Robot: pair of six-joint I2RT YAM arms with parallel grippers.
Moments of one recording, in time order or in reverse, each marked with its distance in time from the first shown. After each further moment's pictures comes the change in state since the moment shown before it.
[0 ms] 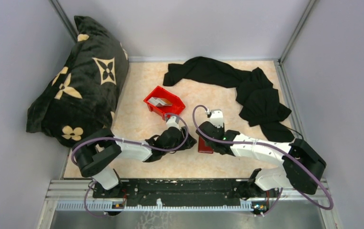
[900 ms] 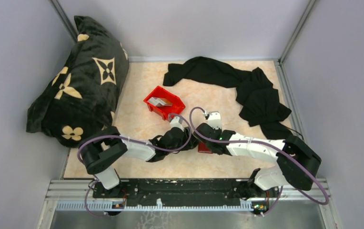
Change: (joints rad) left arm -0.017 0.066 0.028 0.065 0.021 -0.013; right arm 0.023 0.052 0.024 -0.032 0.000 0.023
